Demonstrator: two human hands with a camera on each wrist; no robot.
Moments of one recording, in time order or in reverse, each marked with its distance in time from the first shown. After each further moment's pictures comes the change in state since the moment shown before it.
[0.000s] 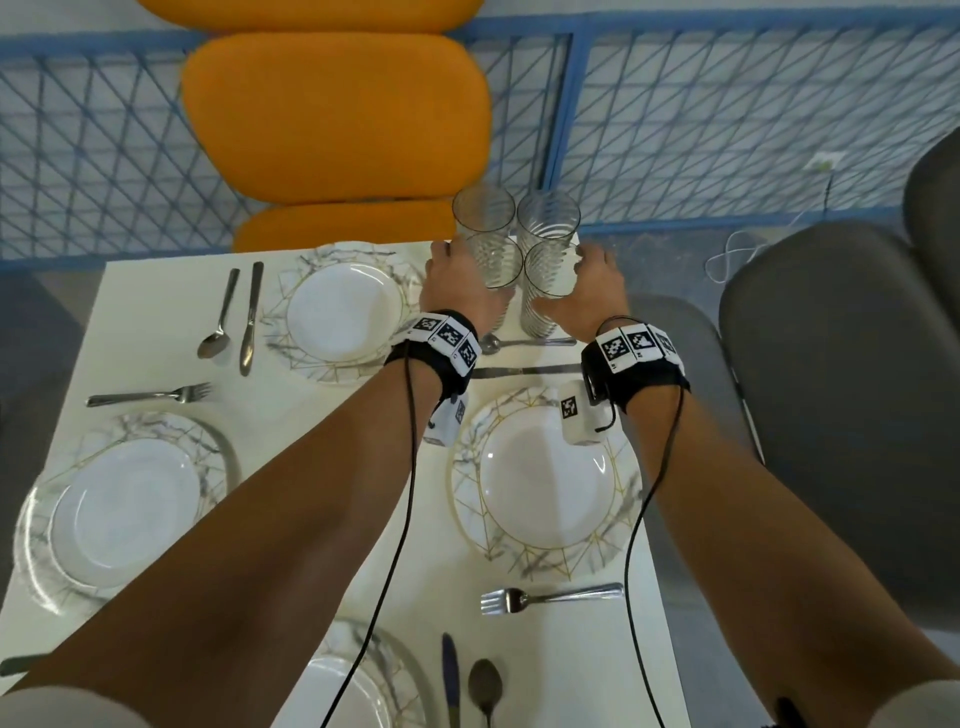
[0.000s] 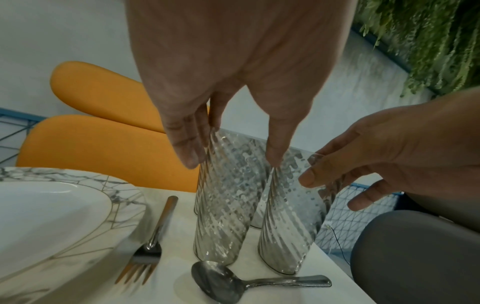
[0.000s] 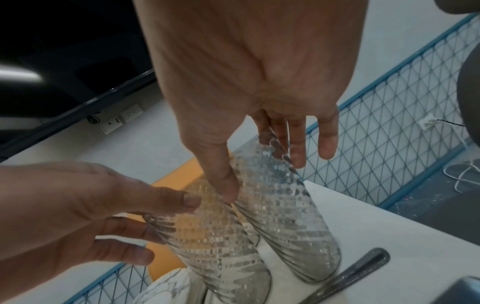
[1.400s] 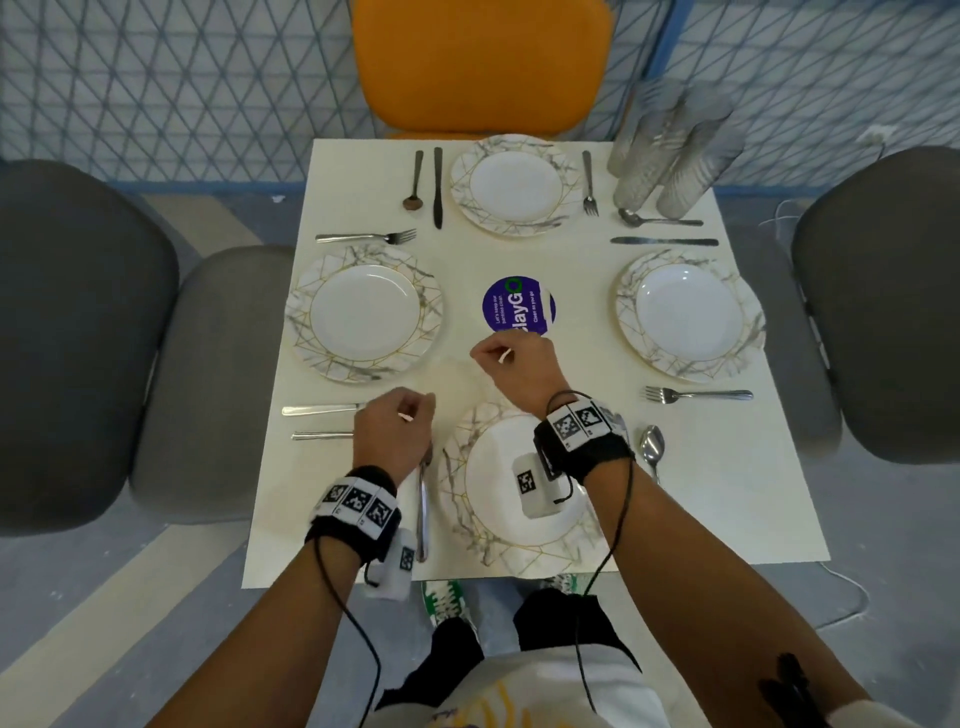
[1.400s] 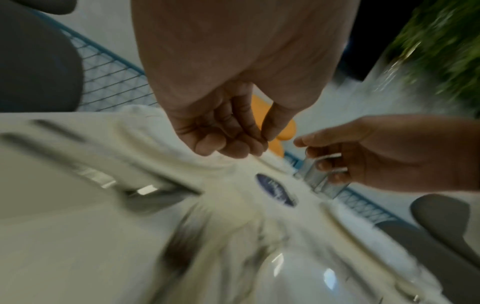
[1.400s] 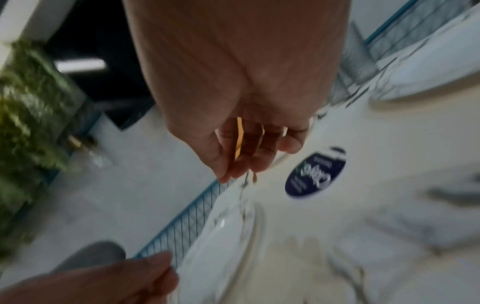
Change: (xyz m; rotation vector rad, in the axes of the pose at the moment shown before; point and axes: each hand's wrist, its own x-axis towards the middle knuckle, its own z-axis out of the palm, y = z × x) left_hand -0.375 -0.368 -0.163 -0.312 0.023 -0.272; right_hand -0.388 -0.153 0.218 0.273 -0.215 -0.254
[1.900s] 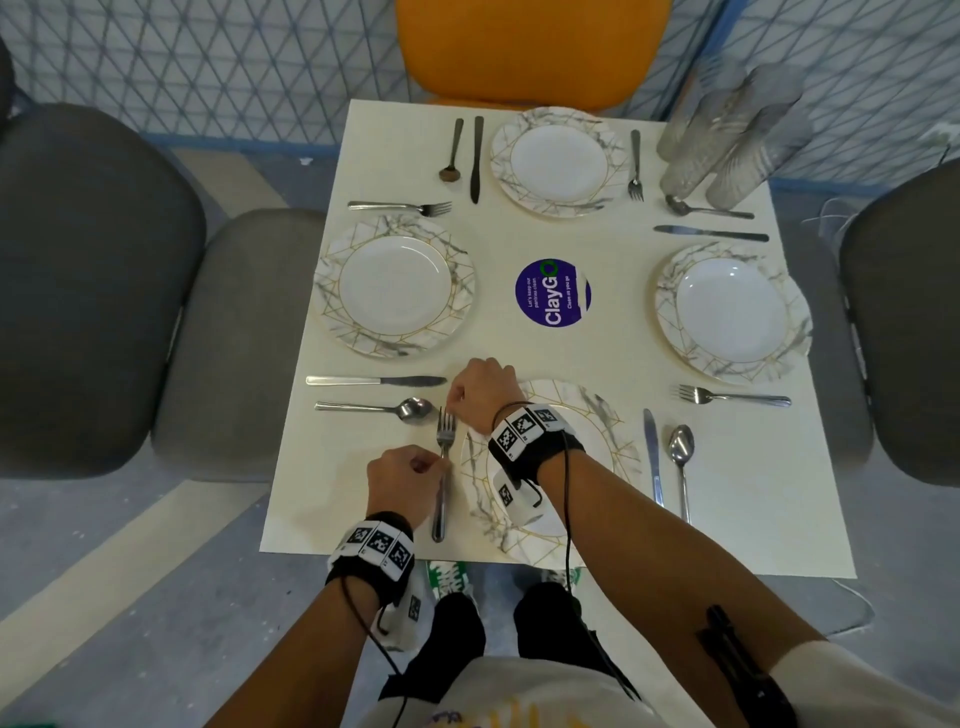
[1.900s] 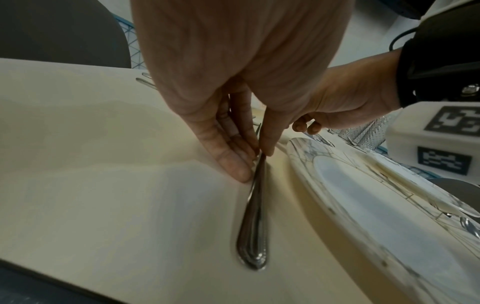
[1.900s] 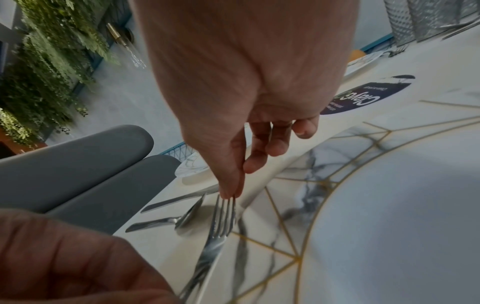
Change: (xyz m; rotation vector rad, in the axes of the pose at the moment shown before) left_hand -0.038 -0.085 0.019 0.024 -0.074 -0.217; right_hand 0.003 0.006 0.102 -0.696 -0.425 -0.089
